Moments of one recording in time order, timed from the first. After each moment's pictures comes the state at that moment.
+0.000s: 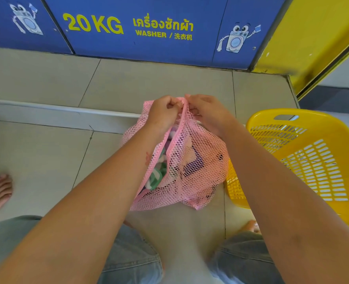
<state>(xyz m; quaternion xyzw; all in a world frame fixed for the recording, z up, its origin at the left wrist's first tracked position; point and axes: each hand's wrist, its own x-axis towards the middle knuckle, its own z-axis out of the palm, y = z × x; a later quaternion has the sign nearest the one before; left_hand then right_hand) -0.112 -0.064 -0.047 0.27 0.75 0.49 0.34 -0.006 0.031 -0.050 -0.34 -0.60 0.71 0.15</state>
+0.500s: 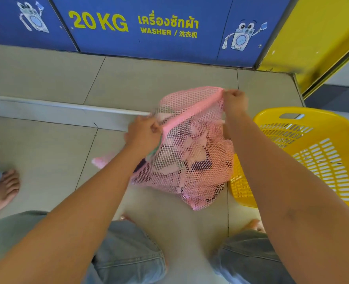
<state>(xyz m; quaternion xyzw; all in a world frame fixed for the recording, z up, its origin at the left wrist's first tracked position) -0.132 -0.128 -0.078 0.36 0.87 0.26 0.20 -0.002 0.077 -0.077 -0.59 -0.56 0.49 0.30</state>
